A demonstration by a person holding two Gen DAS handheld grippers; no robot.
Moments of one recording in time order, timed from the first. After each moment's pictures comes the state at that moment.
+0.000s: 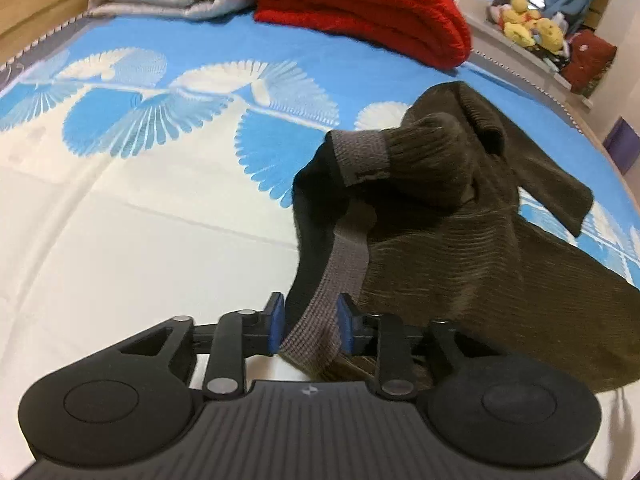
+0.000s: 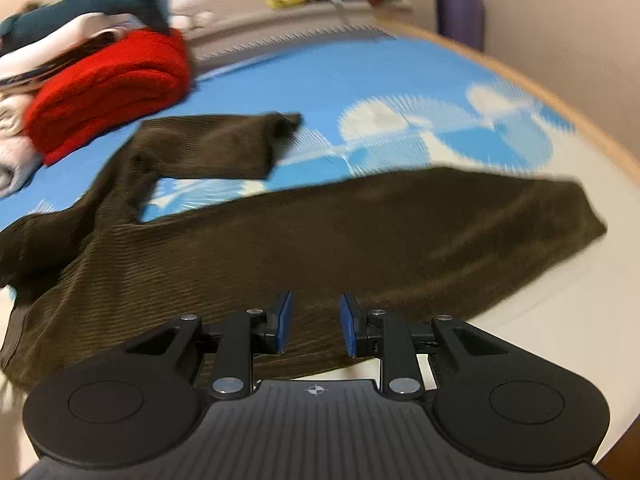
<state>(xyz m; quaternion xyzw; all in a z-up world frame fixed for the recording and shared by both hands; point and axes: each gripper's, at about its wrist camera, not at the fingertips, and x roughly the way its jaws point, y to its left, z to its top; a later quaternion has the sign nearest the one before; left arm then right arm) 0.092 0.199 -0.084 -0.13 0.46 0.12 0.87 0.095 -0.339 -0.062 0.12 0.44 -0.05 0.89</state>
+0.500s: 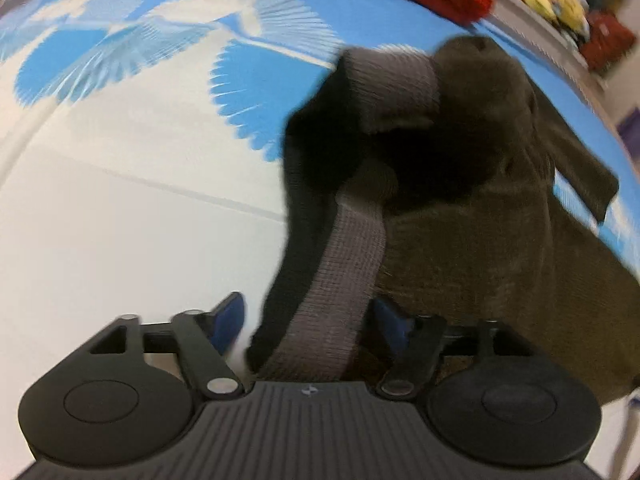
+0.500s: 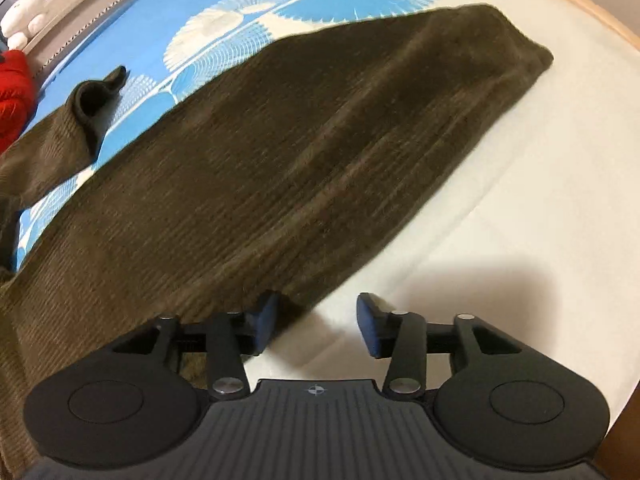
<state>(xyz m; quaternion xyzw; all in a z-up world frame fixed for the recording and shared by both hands) 0.142 0.194 -0.149 -0.15 0.51 0.08 0.84 0.124 -0.407 -0.140 0.23 0.52 -0.19 0.80</state>
